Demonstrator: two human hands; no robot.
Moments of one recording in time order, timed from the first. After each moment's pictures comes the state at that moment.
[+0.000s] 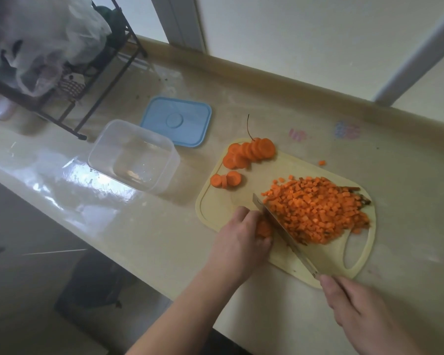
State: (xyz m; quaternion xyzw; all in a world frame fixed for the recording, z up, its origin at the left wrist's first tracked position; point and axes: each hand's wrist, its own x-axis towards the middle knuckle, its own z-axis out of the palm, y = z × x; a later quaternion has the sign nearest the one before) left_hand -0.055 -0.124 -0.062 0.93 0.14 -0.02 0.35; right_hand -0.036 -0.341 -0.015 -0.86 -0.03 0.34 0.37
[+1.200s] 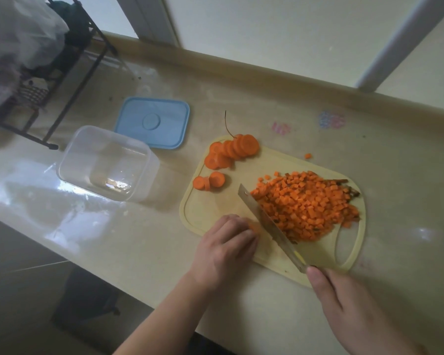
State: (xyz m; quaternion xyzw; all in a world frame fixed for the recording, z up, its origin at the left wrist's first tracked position) left_hand -0.064 -0.103 -0.105 0.92 -0.09 0.19 0.33; right_hand -0.030 -0.335 -0.027 -0.89 -0.07 0.30 0.34
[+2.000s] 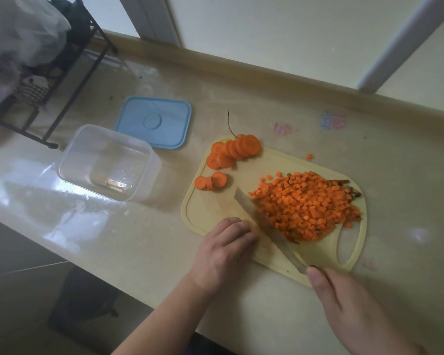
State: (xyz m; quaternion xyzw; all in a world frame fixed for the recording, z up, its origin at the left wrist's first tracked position) left_hand -0.073 -0.093 -0.113 0.92 -0.13 0.15 0.33; right_hand -0.035 -0.334 -0.034 -0.90 -0.07 0.28 0.31
